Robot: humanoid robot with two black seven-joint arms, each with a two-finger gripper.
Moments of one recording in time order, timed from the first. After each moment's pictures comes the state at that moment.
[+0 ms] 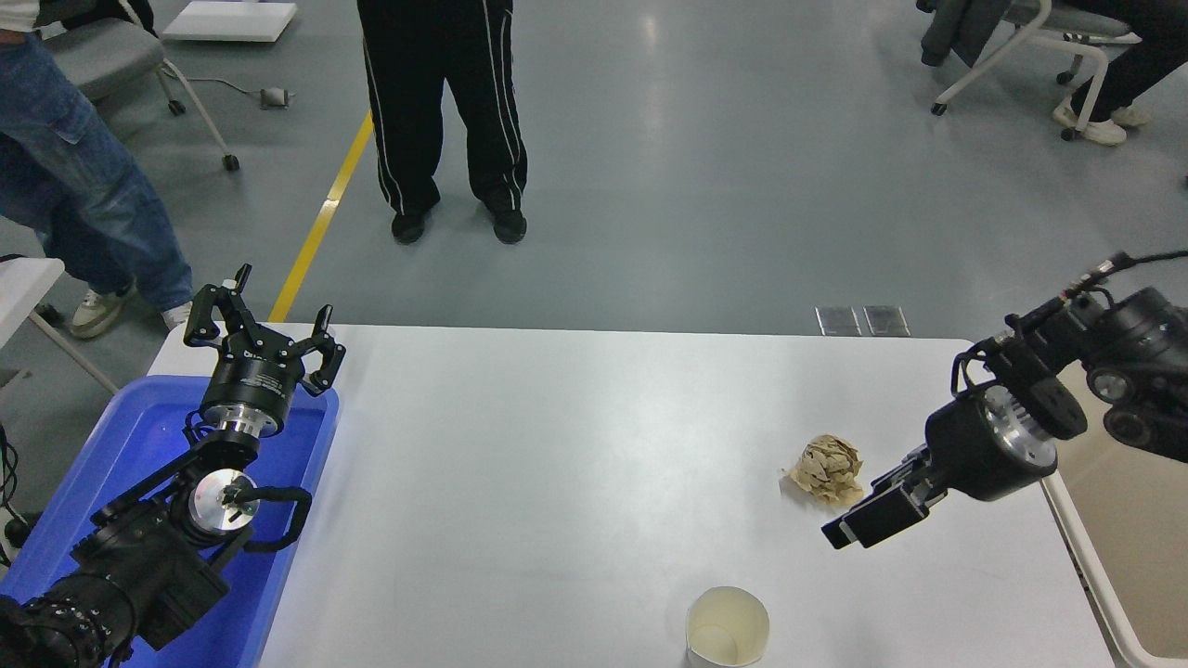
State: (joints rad) left arm -0.59 0.29 -0.81 -0.47 -0.06 -0.50 -0.60; right arm 1.38 -0.75 -0.29 1.47 -1.48 0.63 0.42
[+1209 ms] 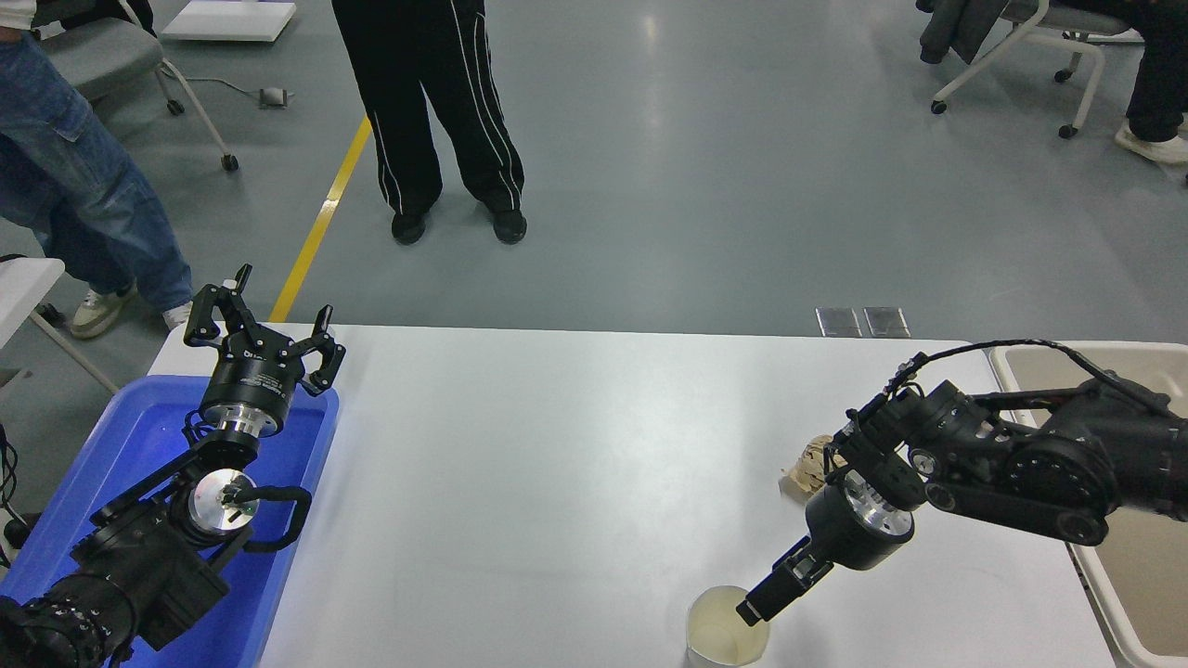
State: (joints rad) left arm -0.59 0.29 -0.81 -0.47 -0.06 -0.50 -0.60; right arm 1.15 -0.45 -0.27 1.18 -1.49 0.60 0.39
